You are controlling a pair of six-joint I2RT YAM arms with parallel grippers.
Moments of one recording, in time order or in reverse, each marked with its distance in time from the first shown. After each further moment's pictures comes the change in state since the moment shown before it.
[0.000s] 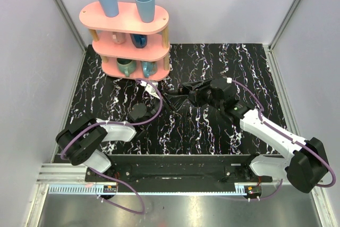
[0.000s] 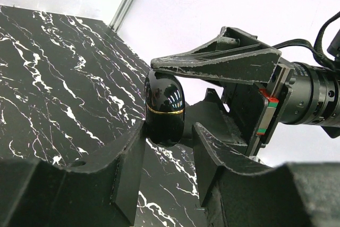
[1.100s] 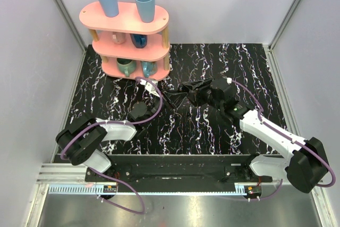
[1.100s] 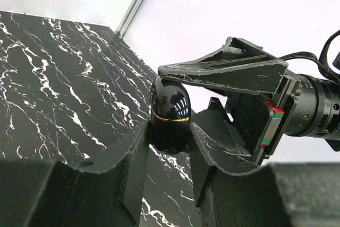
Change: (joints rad) left arm 0.004 0.000 0.021 -0.018 -0.025 0.007; right arm 0.000 0.000 -0.018 0.045 0.000 0.013
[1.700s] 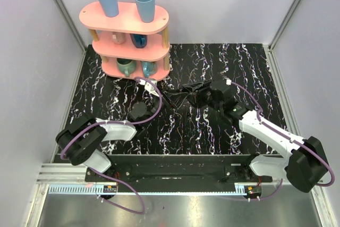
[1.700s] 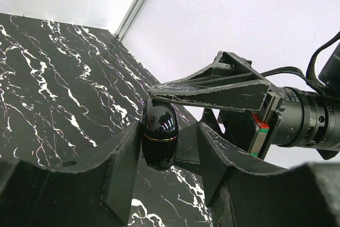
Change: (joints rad) left arm -0.002 0.000 0.000 0.009 -0.014 -0.014; right arm 0.000 0.005 -0.022 0.000 -0.005 0.002
